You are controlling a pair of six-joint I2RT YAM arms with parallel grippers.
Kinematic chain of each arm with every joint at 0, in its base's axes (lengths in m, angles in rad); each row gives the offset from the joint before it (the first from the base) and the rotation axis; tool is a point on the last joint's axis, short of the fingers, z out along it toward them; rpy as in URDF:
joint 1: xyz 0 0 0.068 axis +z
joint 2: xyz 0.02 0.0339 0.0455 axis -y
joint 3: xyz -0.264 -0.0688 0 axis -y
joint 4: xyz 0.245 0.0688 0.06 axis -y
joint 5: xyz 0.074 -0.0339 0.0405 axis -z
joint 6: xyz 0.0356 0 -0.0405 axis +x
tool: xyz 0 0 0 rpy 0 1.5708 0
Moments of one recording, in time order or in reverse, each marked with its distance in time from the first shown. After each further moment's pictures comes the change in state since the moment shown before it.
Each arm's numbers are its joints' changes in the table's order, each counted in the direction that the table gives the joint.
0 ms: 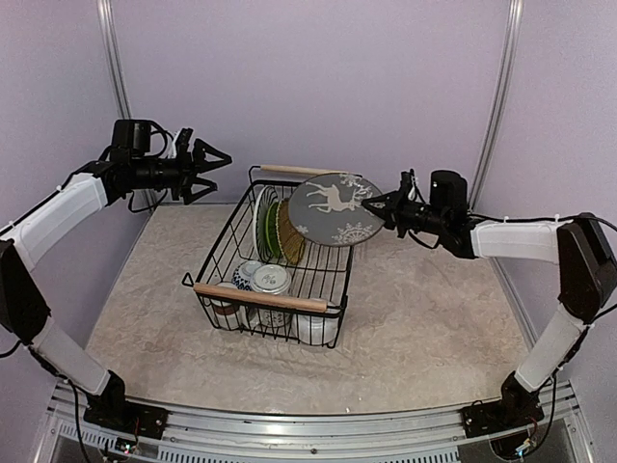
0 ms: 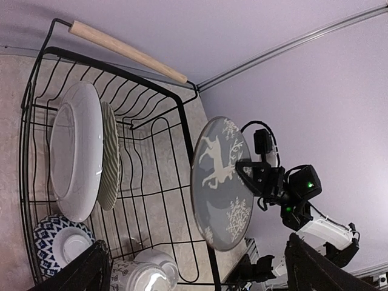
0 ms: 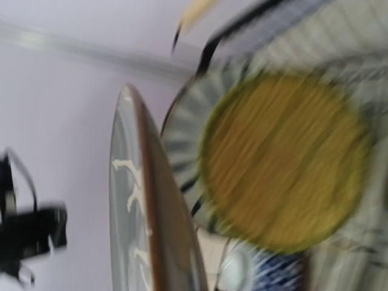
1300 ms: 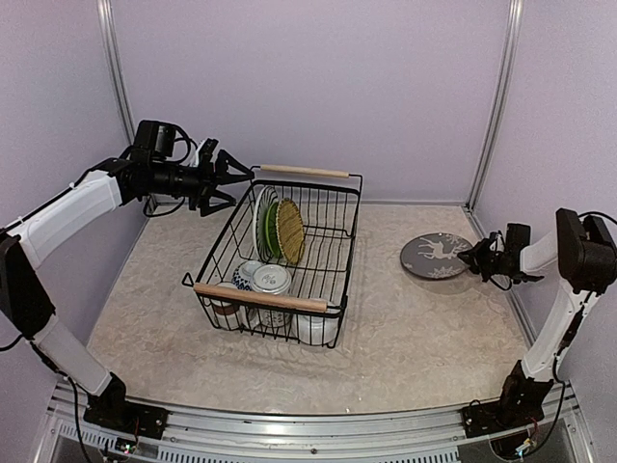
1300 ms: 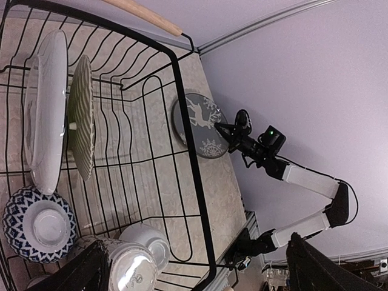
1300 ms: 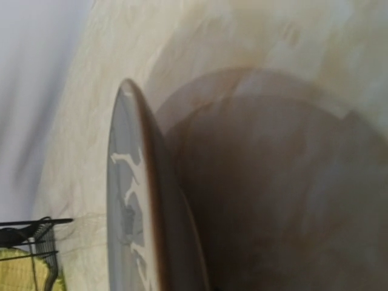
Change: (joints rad) left arm -0.127 -0.044 0.039 -0.108 -0.031 0.018; right arm -0.706 -0.163 -0.253 -0.080 -0.134 -0.292
